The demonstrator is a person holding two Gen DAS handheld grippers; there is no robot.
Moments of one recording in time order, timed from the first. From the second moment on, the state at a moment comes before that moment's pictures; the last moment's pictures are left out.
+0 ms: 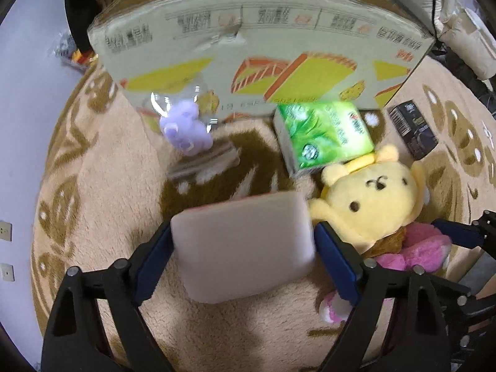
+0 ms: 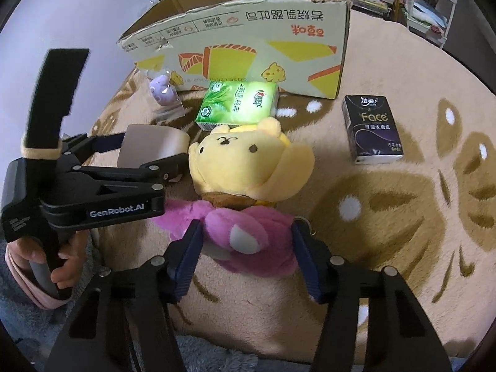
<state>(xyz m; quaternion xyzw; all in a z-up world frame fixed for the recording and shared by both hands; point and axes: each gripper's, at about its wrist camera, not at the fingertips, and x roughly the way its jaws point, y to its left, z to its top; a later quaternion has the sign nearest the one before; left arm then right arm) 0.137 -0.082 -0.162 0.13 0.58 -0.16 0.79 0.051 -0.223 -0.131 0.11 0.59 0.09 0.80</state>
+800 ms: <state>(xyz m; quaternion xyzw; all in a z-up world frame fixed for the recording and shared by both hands) 0.111 -0.064 -0.127 0.11 0.54 -0.16 0.82 0.034 -0.219 -0.090 0.09 0.50 0.09 0.85</state>
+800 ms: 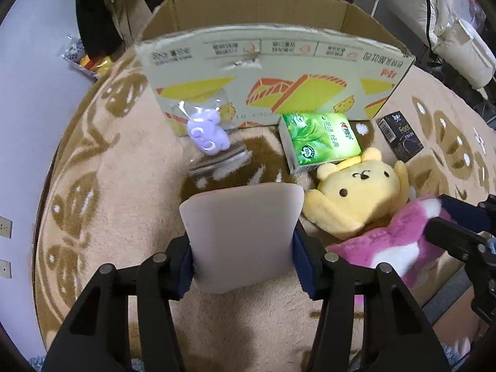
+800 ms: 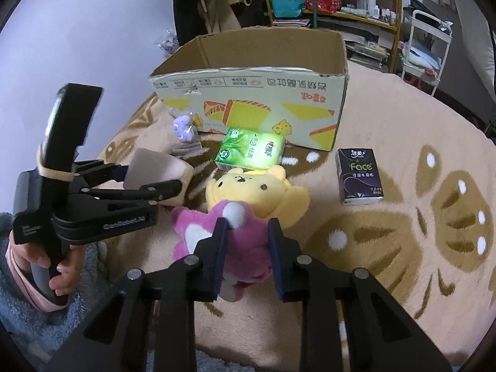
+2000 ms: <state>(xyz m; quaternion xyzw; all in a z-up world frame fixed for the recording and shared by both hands) 0.093 -0.035 -0.024 0.06 0.34 -0.11 0.93 0.040 -0.240 -0.016 0.08 0.34 0.06 0.94</state>
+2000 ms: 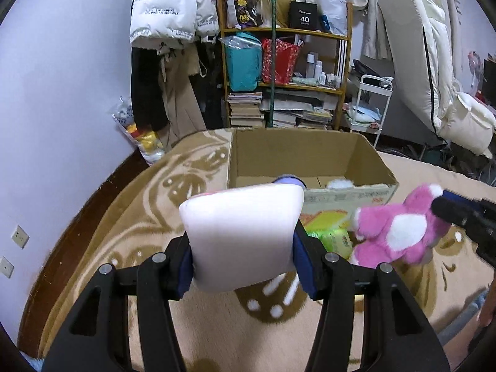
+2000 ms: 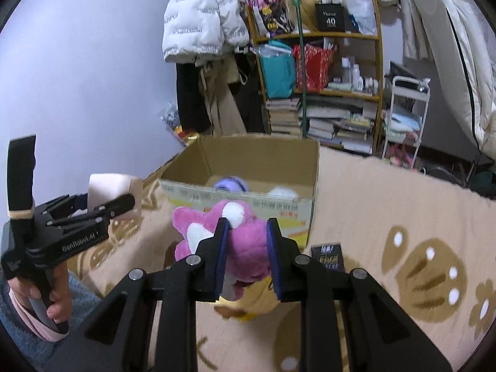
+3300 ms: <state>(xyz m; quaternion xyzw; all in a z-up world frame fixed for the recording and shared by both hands) 0.190 -0.082 -0.060 0.10 0.34 -0.11 0.93 0.149 -0.260 -0.044 0.06 0.31 0.02 0.95</state>
